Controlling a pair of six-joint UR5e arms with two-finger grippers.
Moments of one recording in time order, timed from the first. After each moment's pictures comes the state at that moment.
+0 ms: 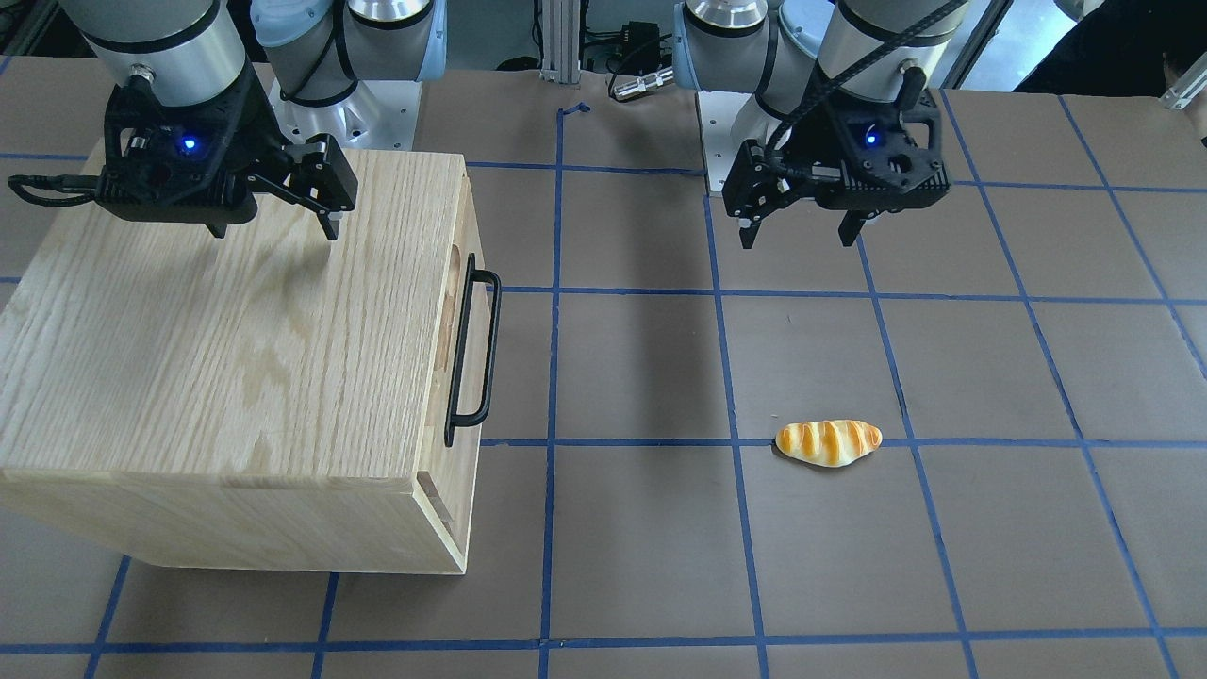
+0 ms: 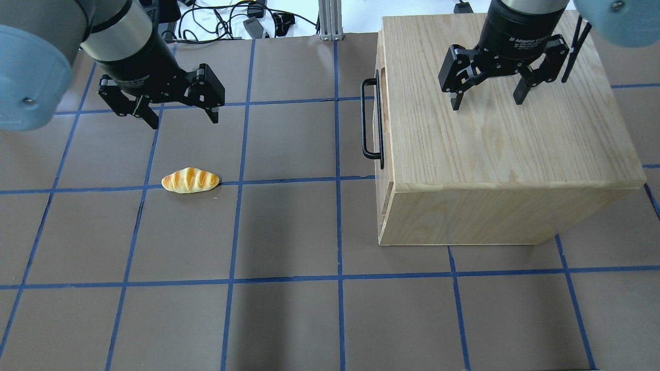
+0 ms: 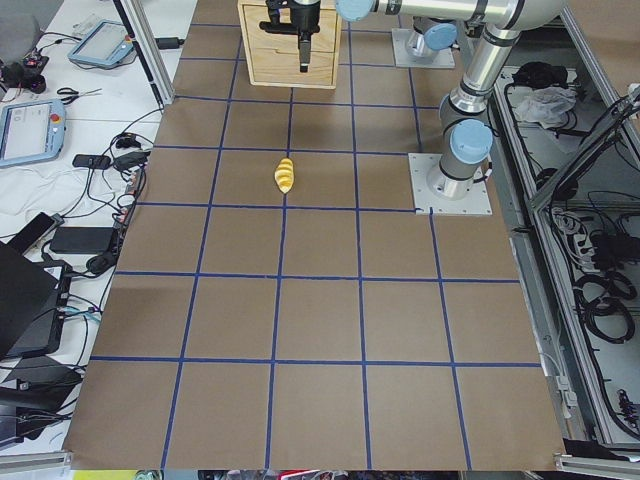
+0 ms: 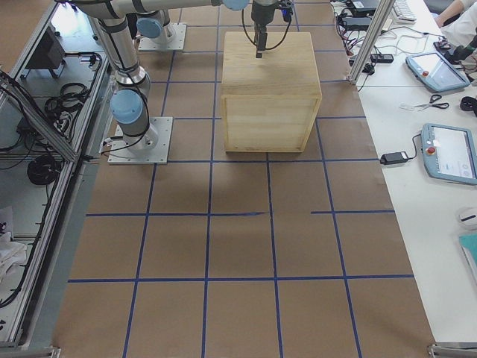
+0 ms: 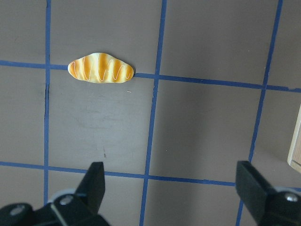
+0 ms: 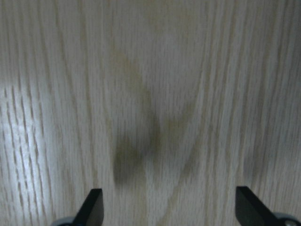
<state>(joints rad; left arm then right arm) -1.65 -1.58 -1.55 -1.54 1.58 -0.10 1.61 -1.51 1.43 -1.44 -1.61 0.02</state>
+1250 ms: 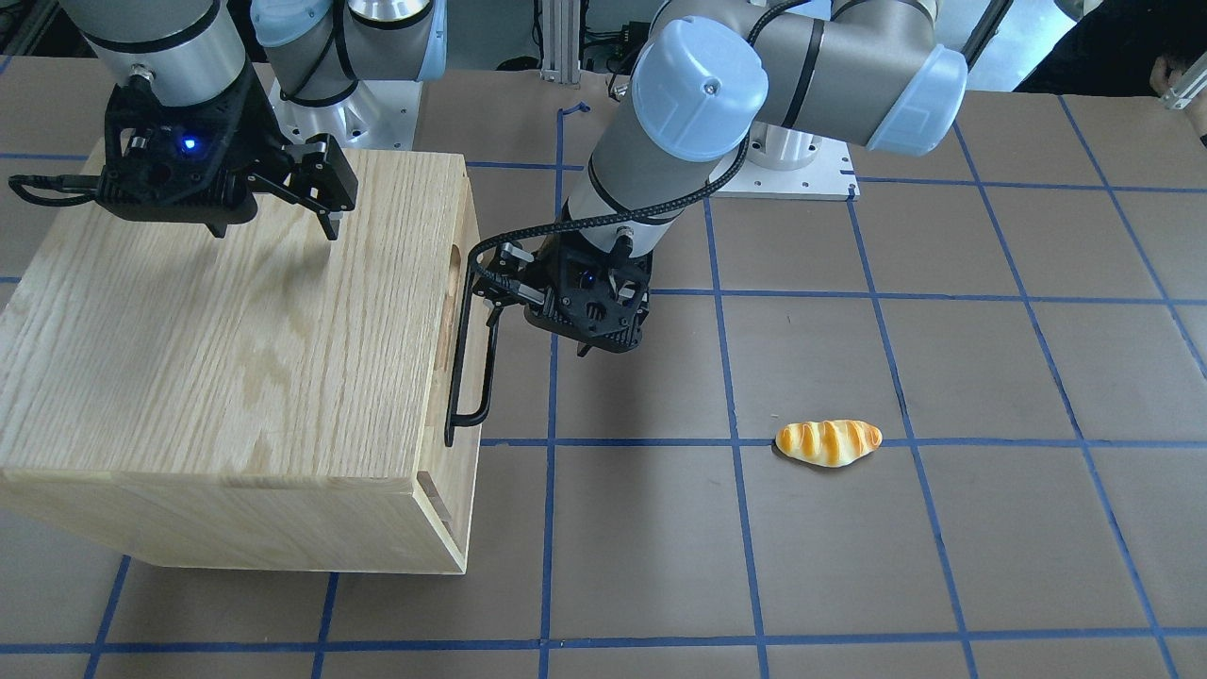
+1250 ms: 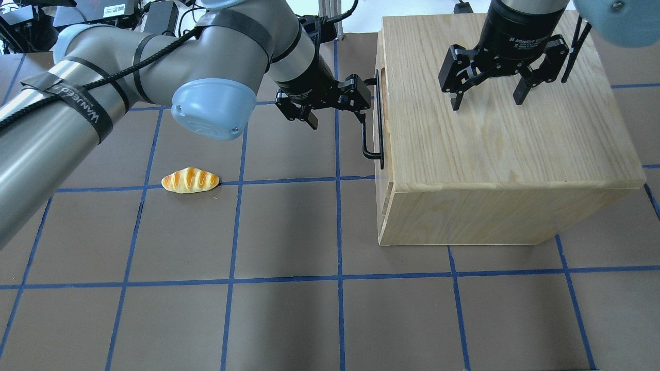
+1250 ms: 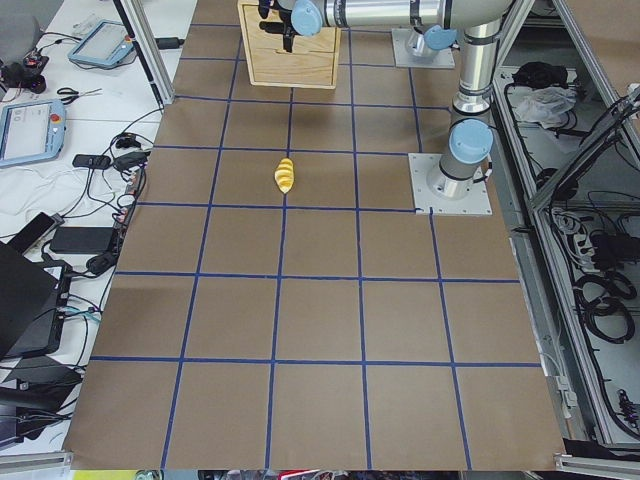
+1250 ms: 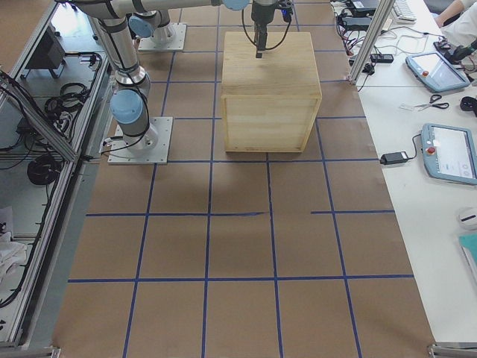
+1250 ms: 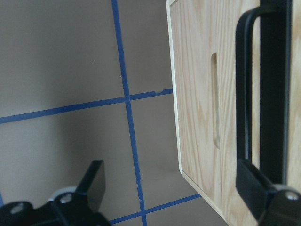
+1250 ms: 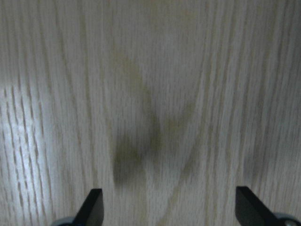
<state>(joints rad) -1.86 -1.85 -1.54 -1.18 1.22 -0.18 1.61 -1.51 1.43 -1.44 -1.61 0.02</state>
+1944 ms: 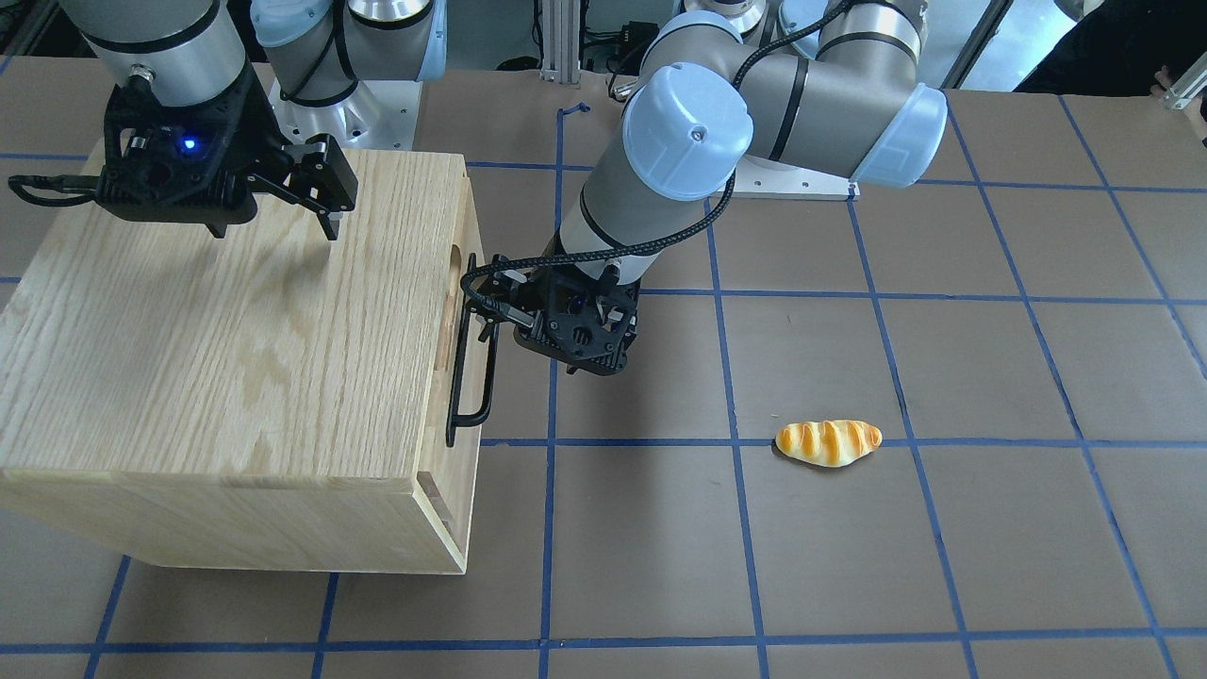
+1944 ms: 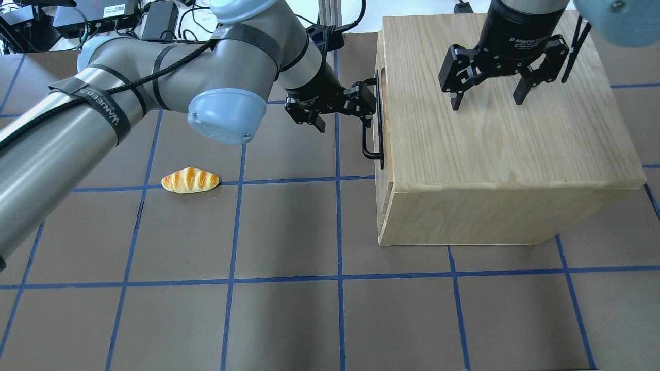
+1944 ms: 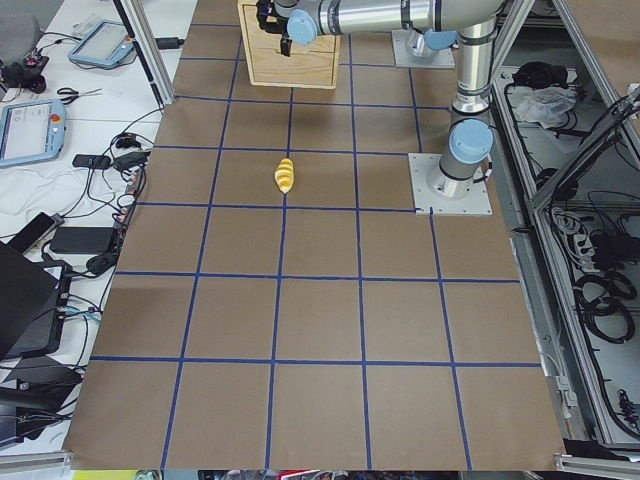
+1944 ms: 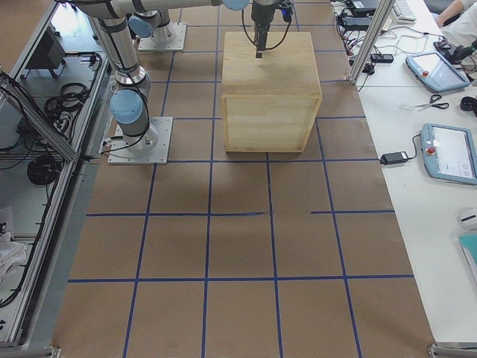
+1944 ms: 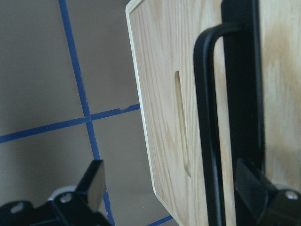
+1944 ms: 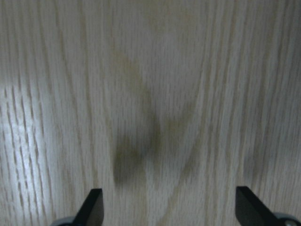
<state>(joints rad) -1.85 -1.87 -1.56 -1.15 1.22 -0.14 1.61 -1.51 1.43 -1.44 -1.61 0.02</state>
